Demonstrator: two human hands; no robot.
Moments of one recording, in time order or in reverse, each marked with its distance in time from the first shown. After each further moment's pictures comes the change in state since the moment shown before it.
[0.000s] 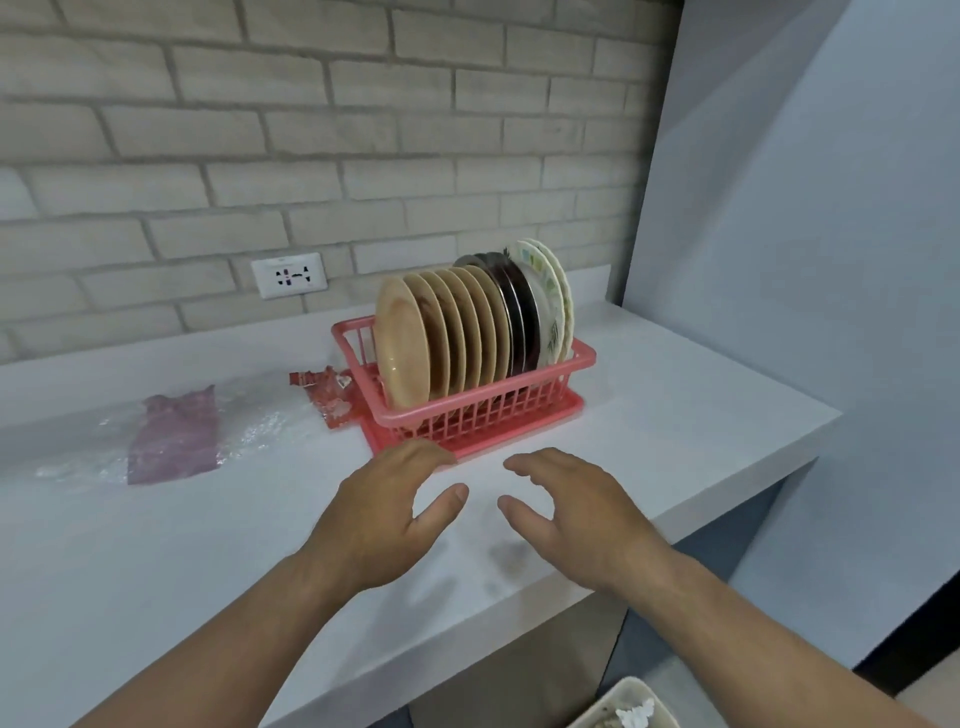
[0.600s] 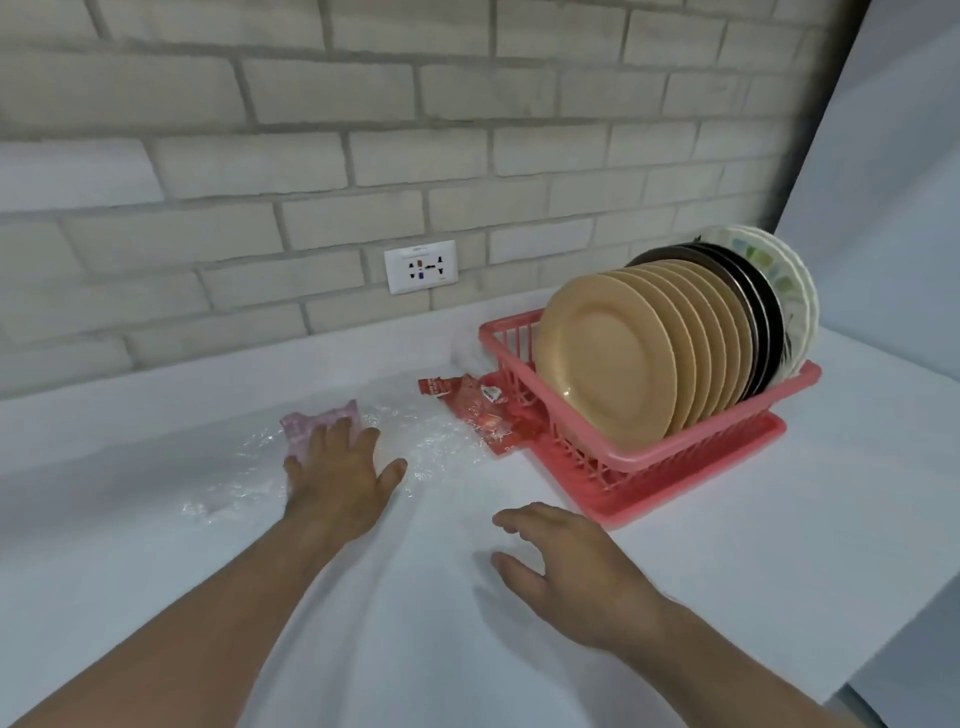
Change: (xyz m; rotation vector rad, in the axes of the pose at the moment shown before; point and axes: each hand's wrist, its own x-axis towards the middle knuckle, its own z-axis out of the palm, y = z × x) left_hand 0.028 -0.315 -0.076 0.397 -0.194 -0.526; right_hand 0.143 -0.154 0.166 0.030 -0.165 -0.053
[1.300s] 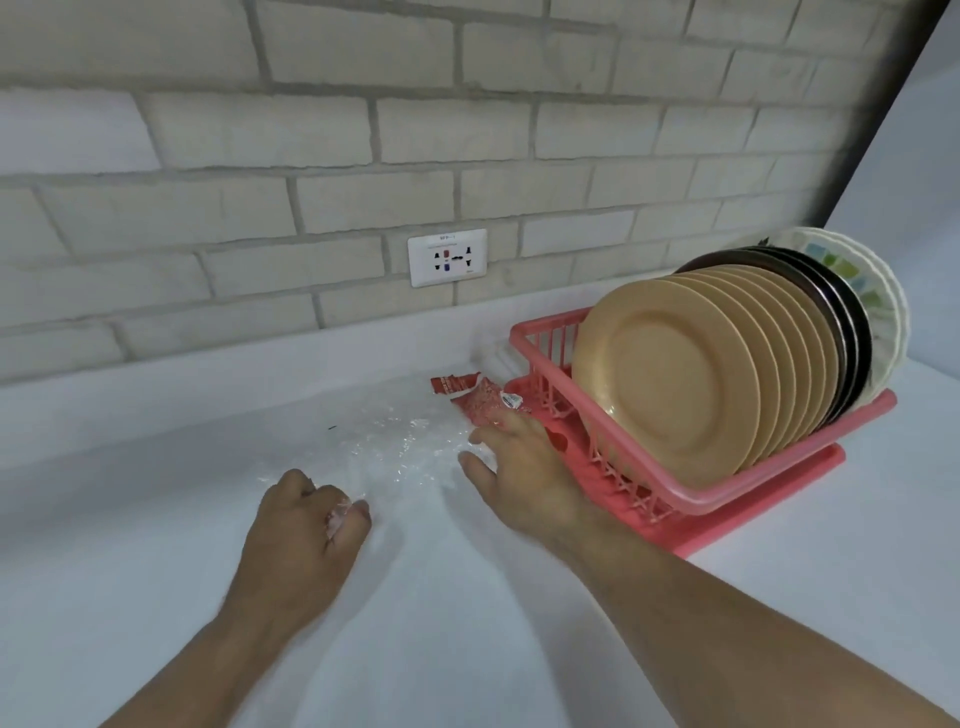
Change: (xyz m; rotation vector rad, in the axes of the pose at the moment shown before) left_hand -0.030 -0.053 0.006 -0.479 0.274 0.041; right_hand 0.151 -0.005 0.026 -0.077 0.166 0.066
